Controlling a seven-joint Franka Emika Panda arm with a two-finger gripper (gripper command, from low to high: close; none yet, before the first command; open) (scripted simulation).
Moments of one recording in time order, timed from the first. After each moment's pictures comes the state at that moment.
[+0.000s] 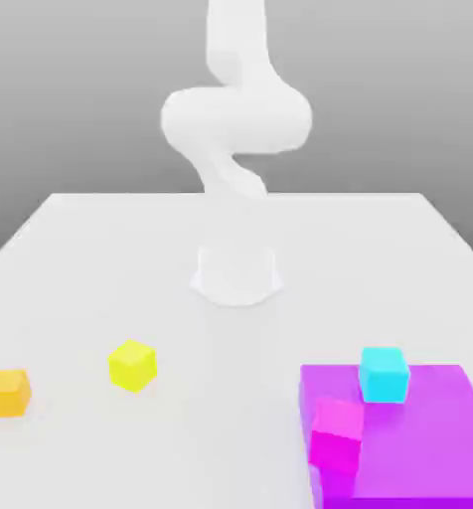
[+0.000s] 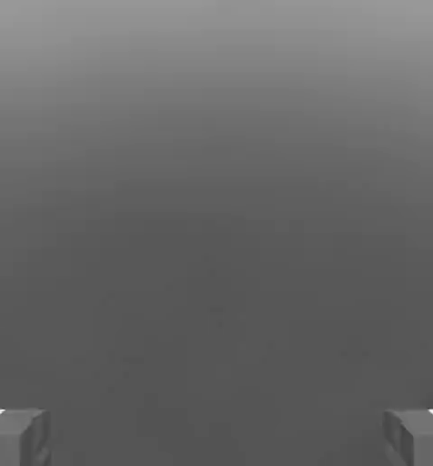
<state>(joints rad) -0.07 -0.72 0.01 -2.32 -0.03 2.34 0.88</state>
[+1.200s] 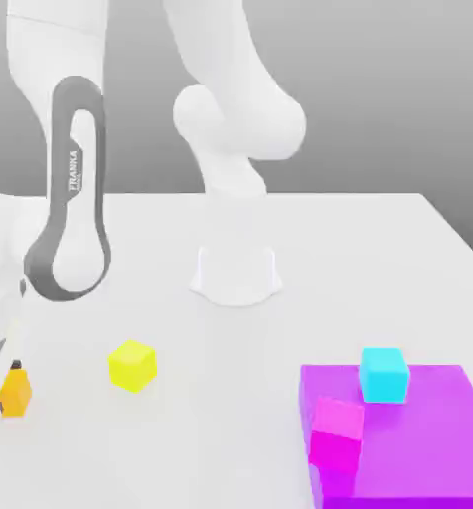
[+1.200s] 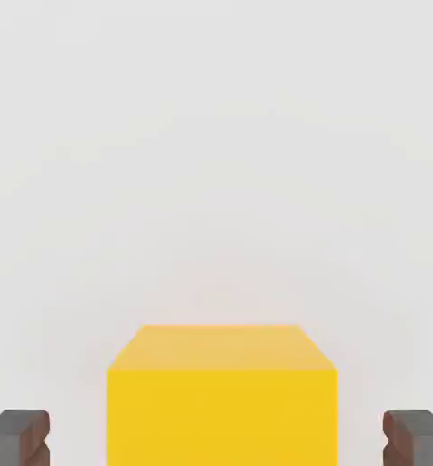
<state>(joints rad) -0.69 0.42 -0.07 -2.48 0.12 2.90 1.38</state>
